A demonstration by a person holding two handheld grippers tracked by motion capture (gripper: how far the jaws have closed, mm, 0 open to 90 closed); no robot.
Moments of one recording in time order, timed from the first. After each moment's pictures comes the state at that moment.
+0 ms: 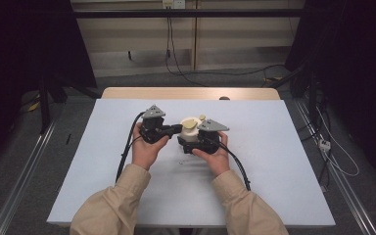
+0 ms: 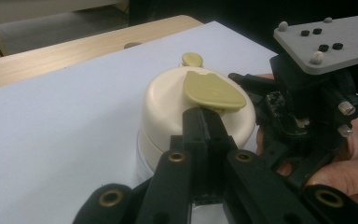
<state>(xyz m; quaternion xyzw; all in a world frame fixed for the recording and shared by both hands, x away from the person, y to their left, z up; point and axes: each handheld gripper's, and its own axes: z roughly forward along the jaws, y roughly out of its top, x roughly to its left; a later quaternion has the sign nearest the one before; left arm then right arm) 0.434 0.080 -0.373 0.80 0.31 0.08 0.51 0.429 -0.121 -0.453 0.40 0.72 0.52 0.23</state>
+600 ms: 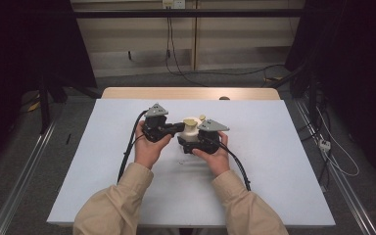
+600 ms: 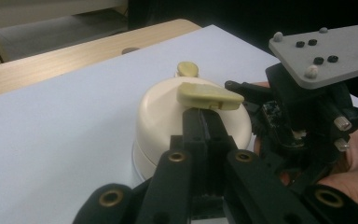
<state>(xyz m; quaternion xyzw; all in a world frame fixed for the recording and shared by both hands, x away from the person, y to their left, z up) 0.436 0.073 -0.370 0.80 0.31 0.08 0.51 0.429 -0.121 -0.453 0.40 0.72 0.52 0.23</state>
